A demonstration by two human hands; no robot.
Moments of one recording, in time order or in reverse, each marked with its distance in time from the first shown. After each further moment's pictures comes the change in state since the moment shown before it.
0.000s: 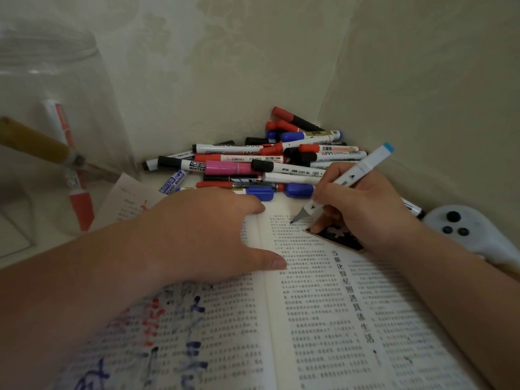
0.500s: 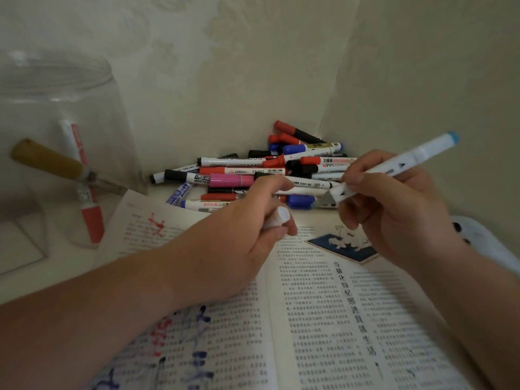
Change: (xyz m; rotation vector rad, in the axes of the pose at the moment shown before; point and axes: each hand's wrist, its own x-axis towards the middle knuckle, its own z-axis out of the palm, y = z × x) left_hand 0.000 0.005 0.019 -0.560 0.278 0.309; right_hand -0.011 -0.011 -0.015 0.414 -0.035 -0.275
